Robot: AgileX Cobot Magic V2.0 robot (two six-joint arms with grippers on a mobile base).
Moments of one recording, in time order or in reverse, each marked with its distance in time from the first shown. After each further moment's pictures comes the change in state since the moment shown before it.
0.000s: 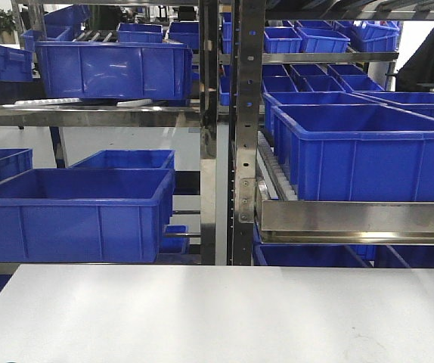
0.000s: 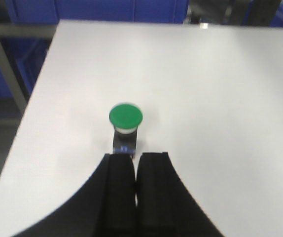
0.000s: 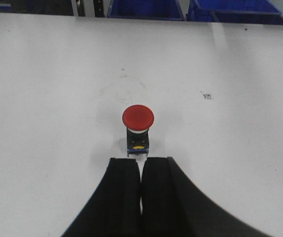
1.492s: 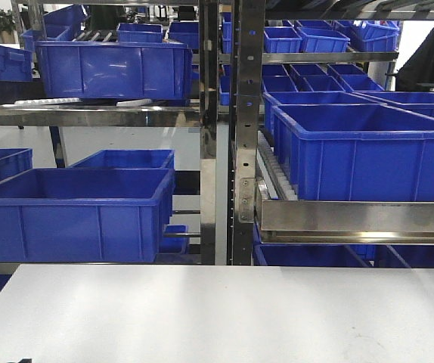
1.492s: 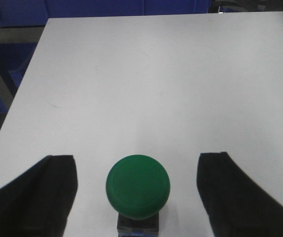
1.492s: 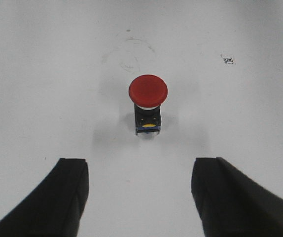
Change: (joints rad) left arm 0.000 0.786 -0.143 0.028 -0.664 0.034; right arm 0.000 0.231 -0.003 0.003 -0.103 0.036
